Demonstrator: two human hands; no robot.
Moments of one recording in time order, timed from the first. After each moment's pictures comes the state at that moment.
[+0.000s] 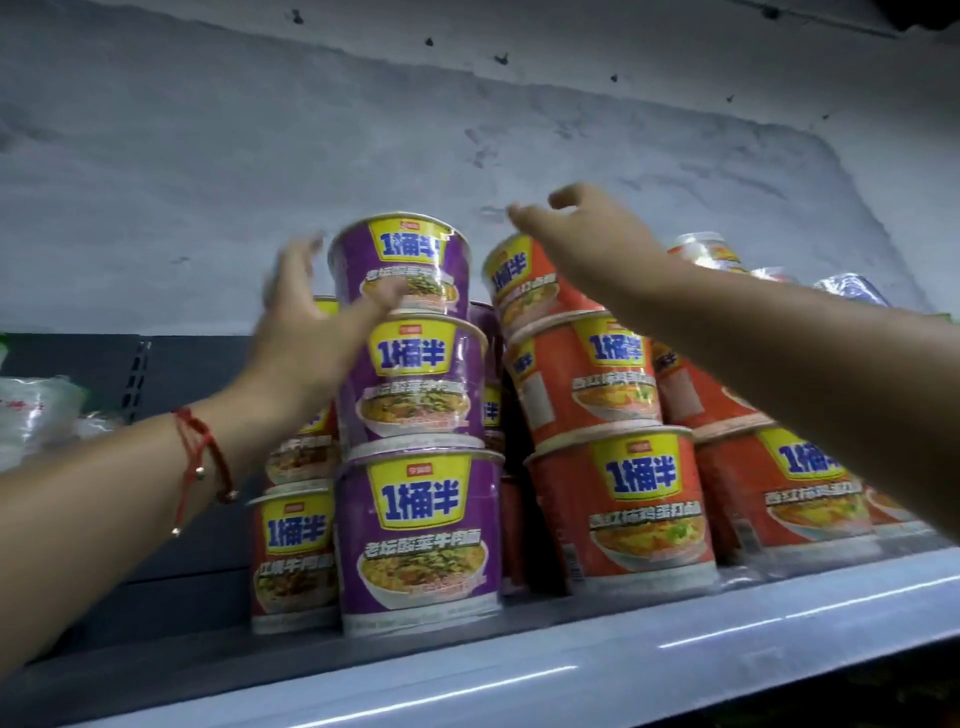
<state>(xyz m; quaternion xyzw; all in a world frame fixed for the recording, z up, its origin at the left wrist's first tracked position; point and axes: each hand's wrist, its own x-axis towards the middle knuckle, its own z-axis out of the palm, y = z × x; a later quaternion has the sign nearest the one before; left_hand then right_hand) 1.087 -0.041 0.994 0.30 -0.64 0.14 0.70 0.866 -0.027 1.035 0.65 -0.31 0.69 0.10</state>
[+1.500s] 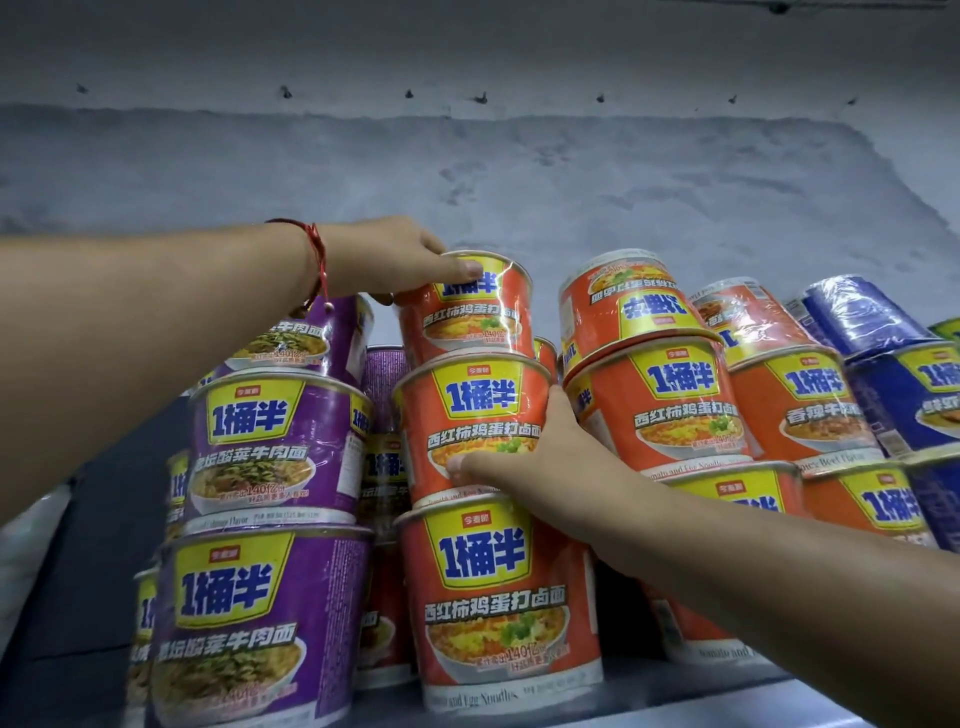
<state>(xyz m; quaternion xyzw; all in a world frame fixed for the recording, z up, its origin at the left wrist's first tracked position) 0.920 -0.059 1.128 0.54 -0.69 0.33 0.34 0.784 -0.135 0.947 0.73 -0.27 0.59 -0.23</state>
